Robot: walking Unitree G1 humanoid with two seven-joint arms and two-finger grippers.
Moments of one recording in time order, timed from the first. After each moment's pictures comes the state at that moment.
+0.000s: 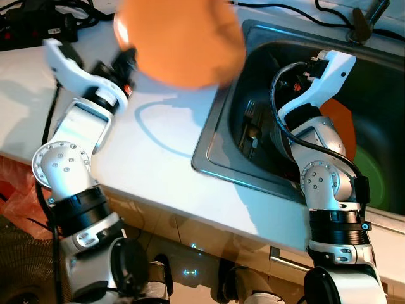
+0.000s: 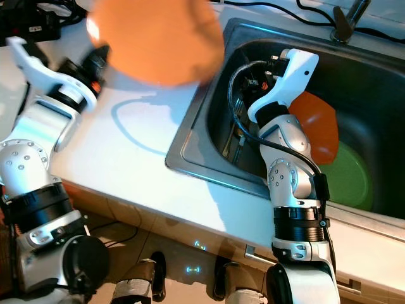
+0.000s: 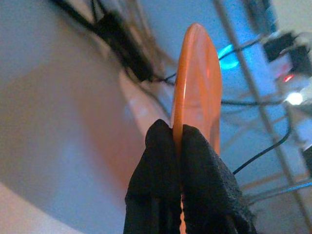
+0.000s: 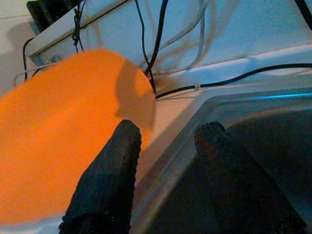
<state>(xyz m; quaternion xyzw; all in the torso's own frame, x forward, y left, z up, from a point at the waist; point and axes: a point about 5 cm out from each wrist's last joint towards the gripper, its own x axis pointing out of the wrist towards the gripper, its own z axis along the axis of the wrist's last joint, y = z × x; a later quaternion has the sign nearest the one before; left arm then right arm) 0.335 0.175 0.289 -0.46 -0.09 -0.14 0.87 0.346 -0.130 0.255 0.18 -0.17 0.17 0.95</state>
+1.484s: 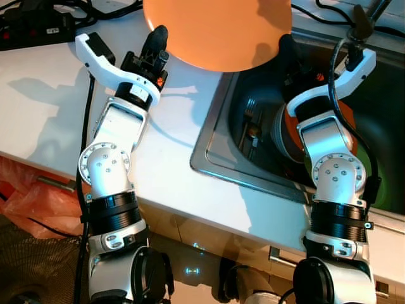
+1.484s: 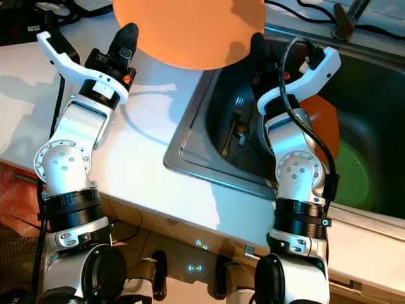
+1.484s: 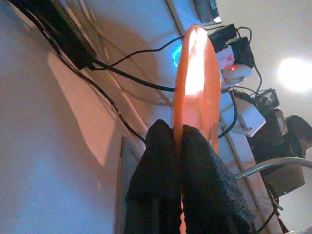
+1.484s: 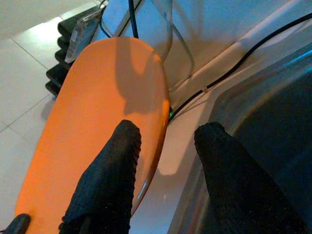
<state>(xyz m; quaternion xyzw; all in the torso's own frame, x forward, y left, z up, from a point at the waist) 0.340 0.123 0.290 -0.48 -0.13 -0.23 0.84 0.346 -0.141 0.267 0.40 -0.16 0.18 0.88</state>
